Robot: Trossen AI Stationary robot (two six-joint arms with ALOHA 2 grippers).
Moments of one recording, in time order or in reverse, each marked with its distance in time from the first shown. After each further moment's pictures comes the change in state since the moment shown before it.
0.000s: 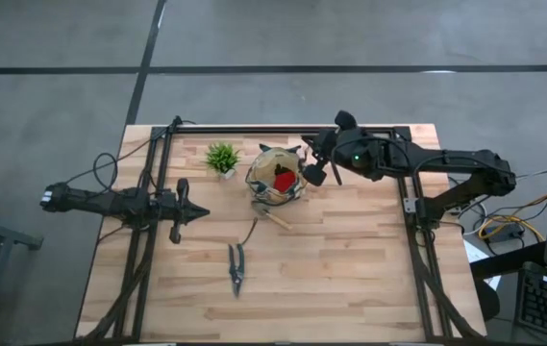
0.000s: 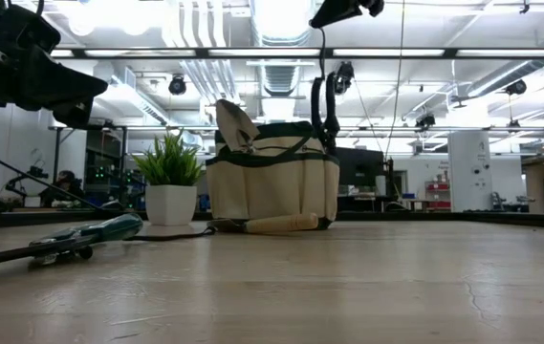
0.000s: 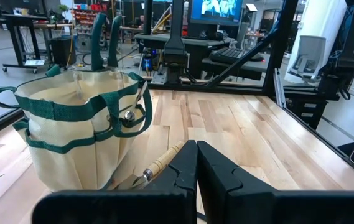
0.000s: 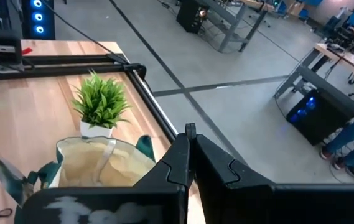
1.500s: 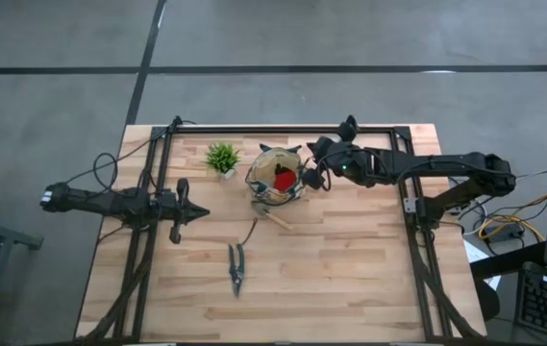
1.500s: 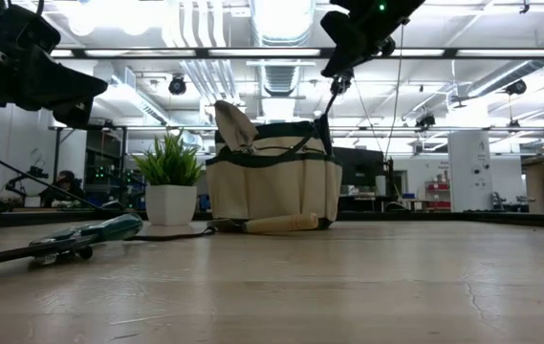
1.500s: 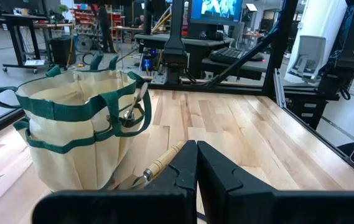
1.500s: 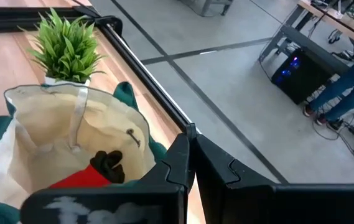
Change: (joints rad) left arm 0.000 0.000 0.000 0.000 0.000 0.000; right arm -0.038 0.000 -0.217 0.077 0.067 0.119
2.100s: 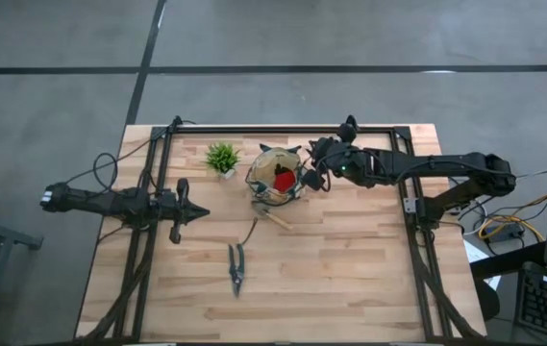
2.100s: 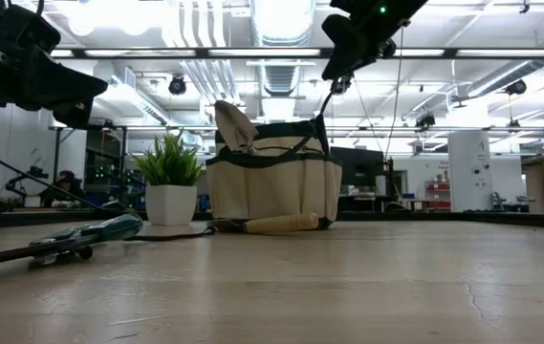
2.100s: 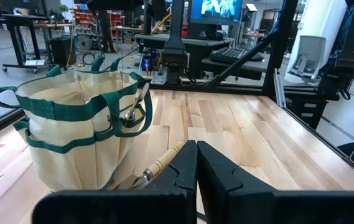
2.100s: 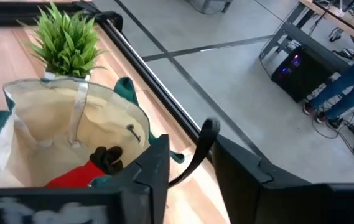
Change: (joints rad) left arm 0.000 0.000 0.000 0.000 0.000 0.000; right arm 0.002 0.000 -0.002 -0.014 0.000 0.005
